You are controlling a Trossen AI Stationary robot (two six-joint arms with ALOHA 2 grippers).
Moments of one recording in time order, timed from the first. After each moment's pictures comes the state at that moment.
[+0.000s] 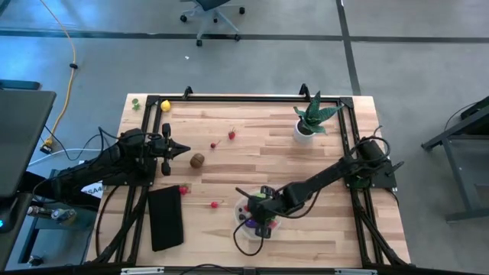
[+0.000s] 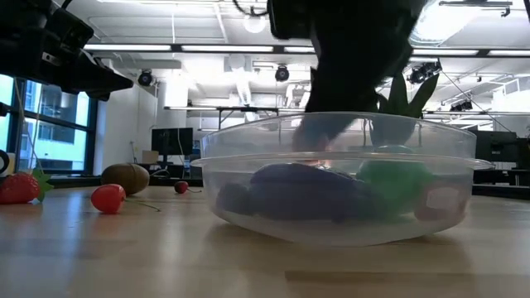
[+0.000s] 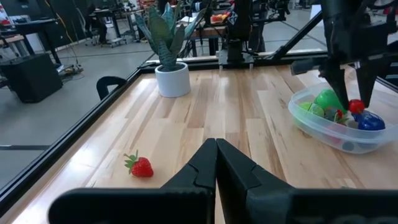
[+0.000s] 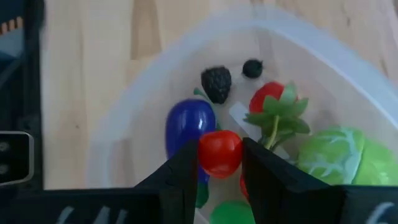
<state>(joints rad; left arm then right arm) 0.53 0.02 0.12 -0.27 0.30 0.16 0.43 1.94 1.33 -0.41 0.08 0.59</state>
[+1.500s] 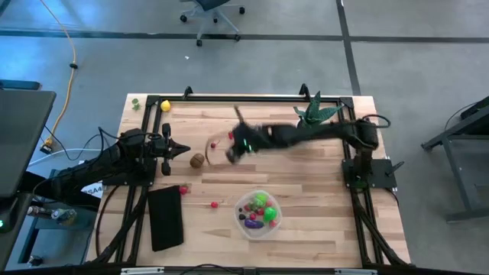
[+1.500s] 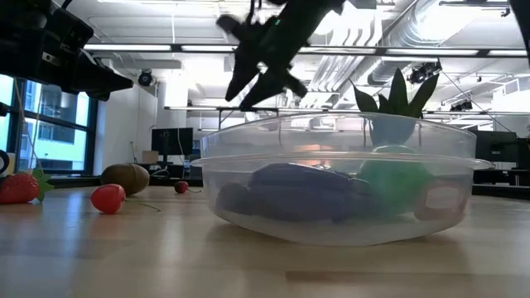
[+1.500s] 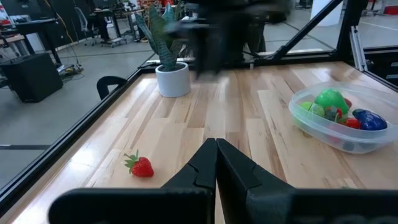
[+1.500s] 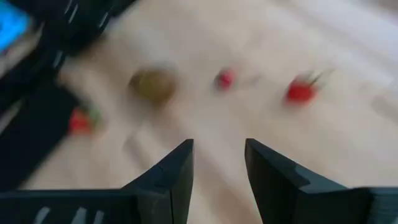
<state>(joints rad) 0.53 0.02 0.12 -0.27 0.29 0.16 -0.05 1.92 1.57 -0.47 0.20 0.65</state>
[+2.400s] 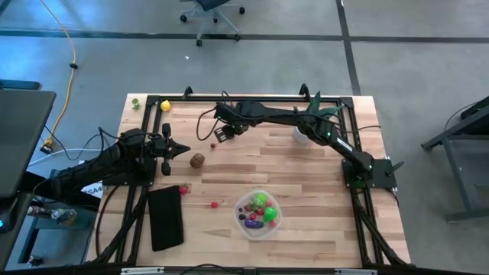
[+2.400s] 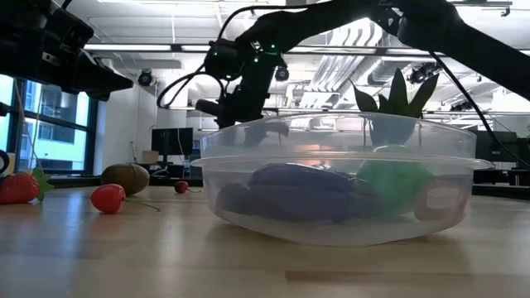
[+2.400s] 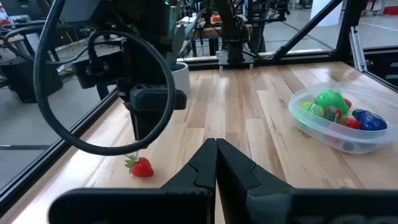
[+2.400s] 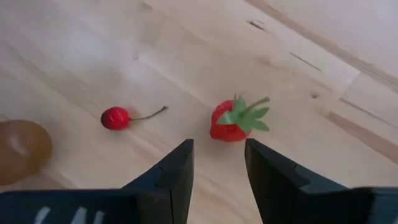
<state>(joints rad) 0.53 0.02 0.12 -0.27 0.29 0.16 -0.26 2.44 2.26 -1.00 0.08 0.71</state>
